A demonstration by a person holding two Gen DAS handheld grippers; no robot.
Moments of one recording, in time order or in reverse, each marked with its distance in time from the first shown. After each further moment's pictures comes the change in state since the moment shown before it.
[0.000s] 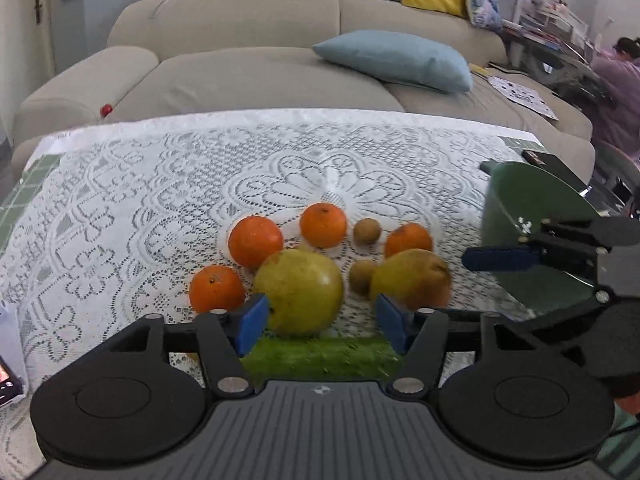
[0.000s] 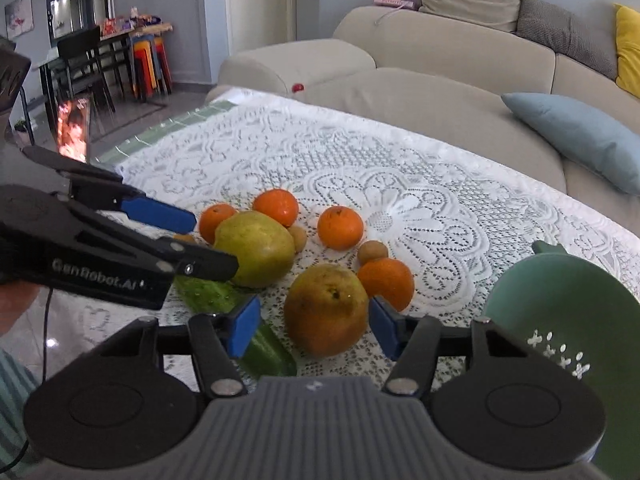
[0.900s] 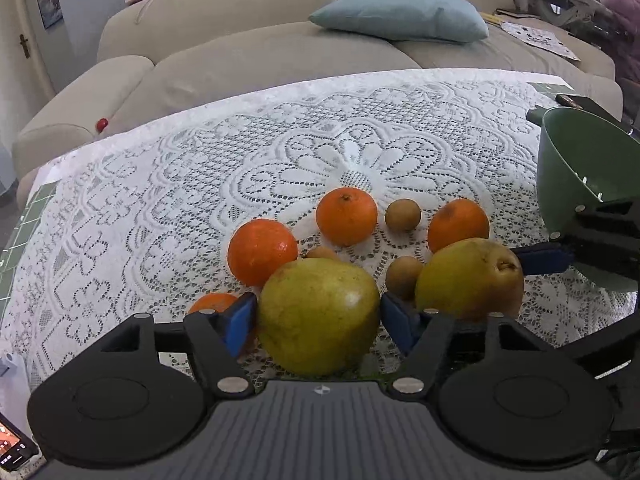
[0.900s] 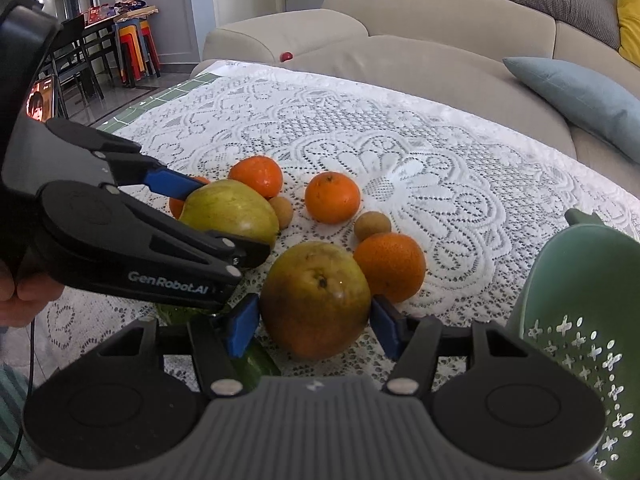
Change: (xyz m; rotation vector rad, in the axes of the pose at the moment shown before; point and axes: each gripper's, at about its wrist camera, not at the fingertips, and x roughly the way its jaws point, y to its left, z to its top) left arm 0.054 -0.013 0.011 0.152 0.076 0.131; right arm 0.042 -0.011 -0.002 0.053 0.065 0.011
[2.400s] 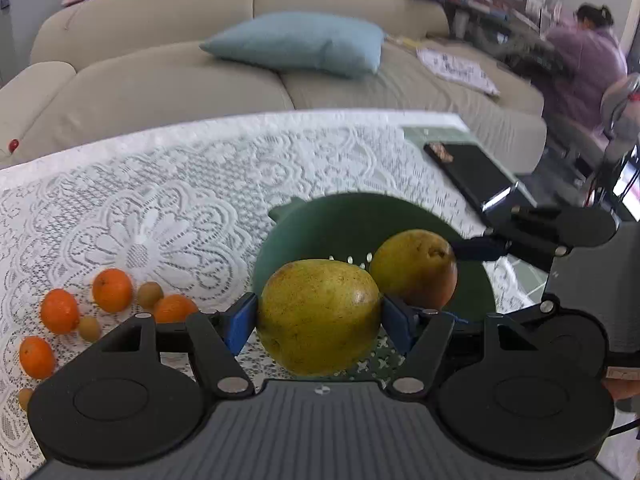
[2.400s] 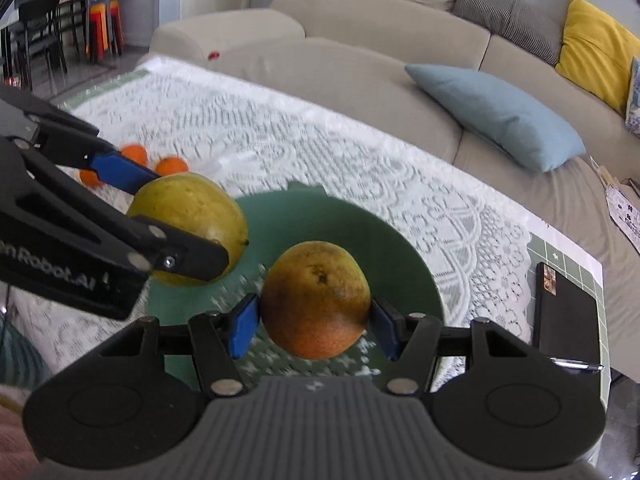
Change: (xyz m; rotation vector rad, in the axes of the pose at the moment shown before) left arm -0.042 -0.156 0.086 -0.058 0.017 -0.228; right arm -0.122 -0.147 -0.024 -0.105 0.053 -0.173
